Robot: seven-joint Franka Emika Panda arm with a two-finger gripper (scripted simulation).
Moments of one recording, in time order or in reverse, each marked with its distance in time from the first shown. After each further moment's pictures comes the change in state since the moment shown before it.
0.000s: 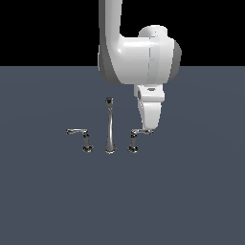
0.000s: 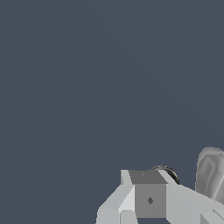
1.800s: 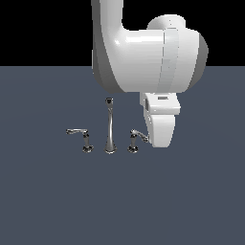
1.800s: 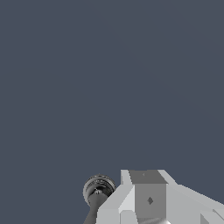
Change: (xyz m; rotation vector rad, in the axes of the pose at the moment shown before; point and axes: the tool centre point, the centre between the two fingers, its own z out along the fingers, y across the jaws) arm 0.010 0.081 0.002 0.006 0.001 0.024
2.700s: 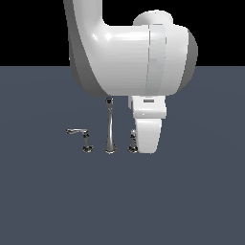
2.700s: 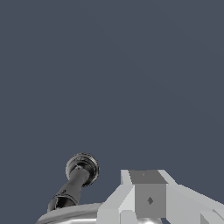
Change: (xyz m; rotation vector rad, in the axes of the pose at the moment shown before) arm -0.030 0.022 0.000 -0.004 0.004 0.041
